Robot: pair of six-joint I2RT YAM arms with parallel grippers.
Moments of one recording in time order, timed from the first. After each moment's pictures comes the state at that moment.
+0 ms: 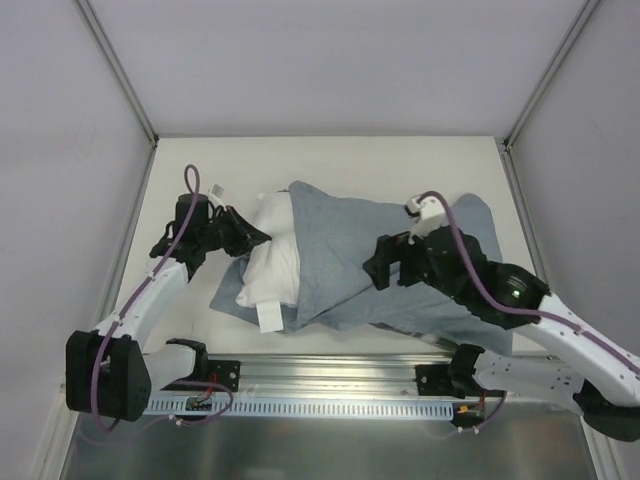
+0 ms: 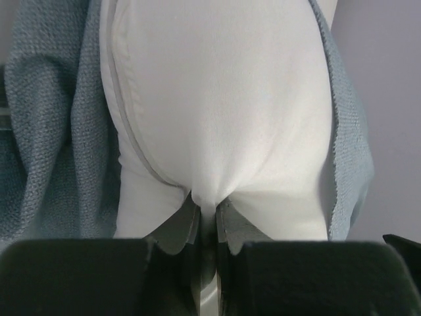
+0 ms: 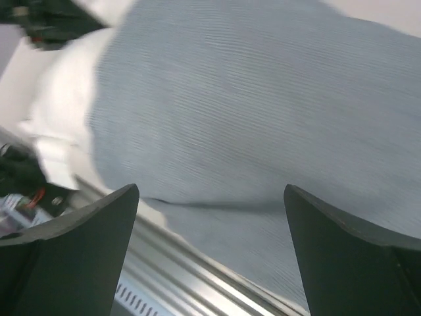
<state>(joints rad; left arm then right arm) -0.16 1.13 0.71 -0.22 0.52 -0.92 1.02 0.89 1.11 -0.73 0.27 0.46</state>
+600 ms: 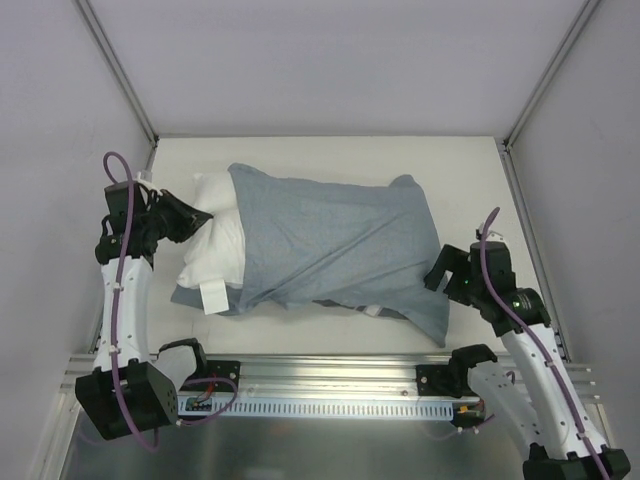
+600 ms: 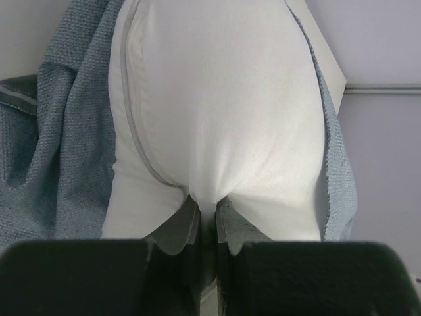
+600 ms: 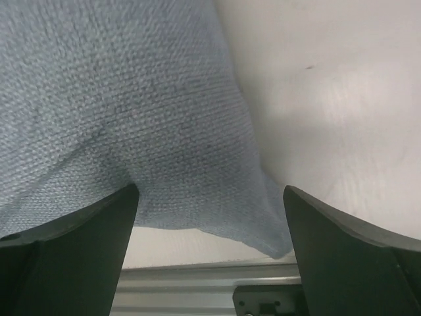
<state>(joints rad) 0.26 1.02 0.94 -0.58 0.52 -0.72 0.24 0.65 0.76 -0.94 0.14 0.53</state>
